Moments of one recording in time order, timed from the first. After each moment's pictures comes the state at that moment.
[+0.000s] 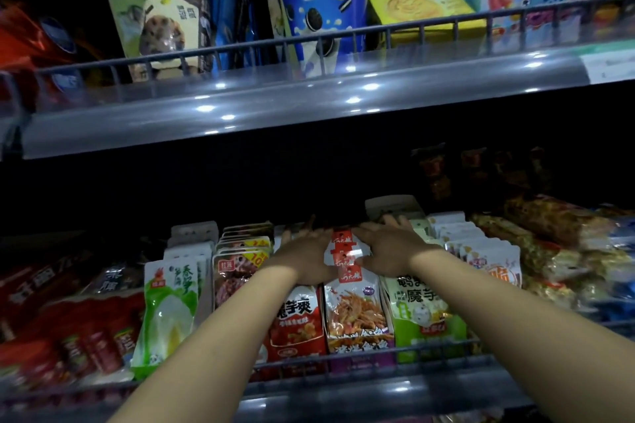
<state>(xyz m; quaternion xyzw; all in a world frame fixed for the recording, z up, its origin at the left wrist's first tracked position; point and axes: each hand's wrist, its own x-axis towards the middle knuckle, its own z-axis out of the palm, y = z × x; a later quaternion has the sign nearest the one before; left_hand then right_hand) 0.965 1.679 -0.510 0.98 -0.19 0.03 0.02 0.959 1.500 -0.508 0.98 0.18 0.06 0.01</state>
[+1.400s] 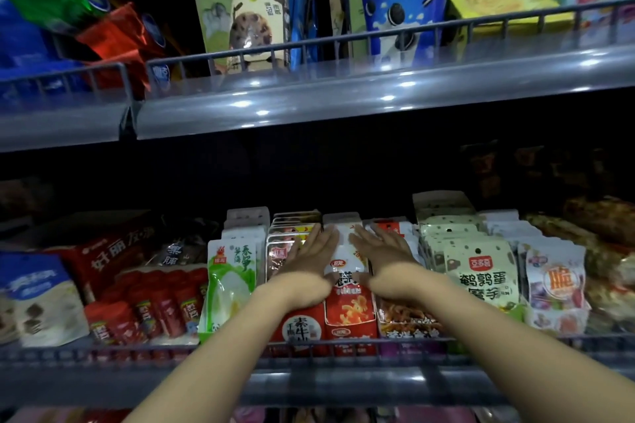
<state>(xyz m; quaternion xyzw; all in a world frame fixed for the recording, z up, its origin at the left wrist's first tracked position) 0.921 1.754 -0.536 0.98 -0.18 0.05 0.08 0.930 1.580 -0.532 0.97 0.22 0.06 -0.07</state>
